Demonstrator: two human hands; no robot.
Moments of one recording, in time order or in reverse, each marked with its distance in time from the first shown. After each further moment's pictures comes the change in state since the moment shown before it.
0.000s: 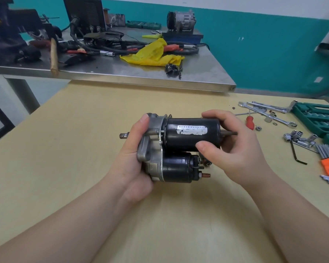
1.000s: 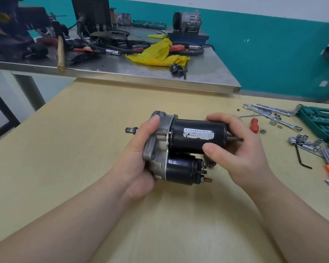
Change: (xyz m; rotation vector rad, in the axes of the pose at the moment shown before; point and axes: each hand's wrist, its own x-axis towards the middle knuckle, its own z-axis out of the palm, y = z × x) left_hand 0.001 0.005 -0.004 0.063 -0.001 -0.015; right_hand -0.003 0.000 0.005 0.004 0.014 -0.024
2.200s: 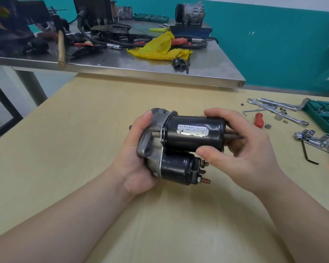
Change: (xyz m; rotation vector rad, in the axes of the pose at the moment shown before) left_hand 0.004 -0.002 -0.010 -0.149 -0.145 -0.103; right_hand -0.005 -0.016 0.003 -0.068 -0.036 -0.021
